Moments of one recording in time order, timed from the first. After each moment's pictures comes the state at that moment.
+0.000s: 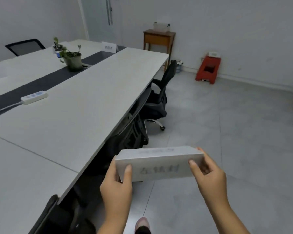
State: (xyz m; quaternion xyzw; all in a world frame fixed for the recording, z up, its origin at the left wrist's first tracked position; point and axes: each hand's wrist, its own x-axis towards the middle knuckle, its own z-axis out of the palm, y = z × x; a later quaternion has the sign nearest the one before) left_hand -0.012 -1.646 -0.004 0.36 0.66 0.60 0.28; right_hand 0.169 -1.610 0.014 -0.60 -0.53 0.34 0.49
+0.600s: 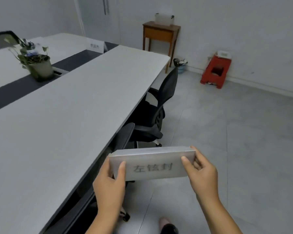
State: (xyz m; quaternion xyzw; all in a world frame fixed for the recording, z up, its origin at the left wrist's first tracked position) left_hand 0.024 -1.301 -0.002 0.35 0.70 0.56 0.27; right_hand 0.200 -1.256 0.013 -0.61 -0.50 0.39 0.48
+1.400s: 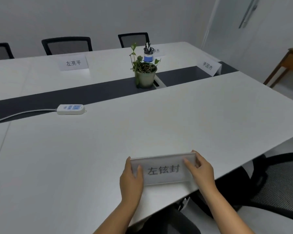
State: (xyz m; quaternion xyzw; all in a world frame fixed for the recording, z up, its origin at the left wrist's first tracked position) left_hand -0.154 -1.082 -0.054 0.07 0.83 0.52 0.16; right_hand -0.061 -0.917 -0.040 -0.42 -0.72 0.53 0.18
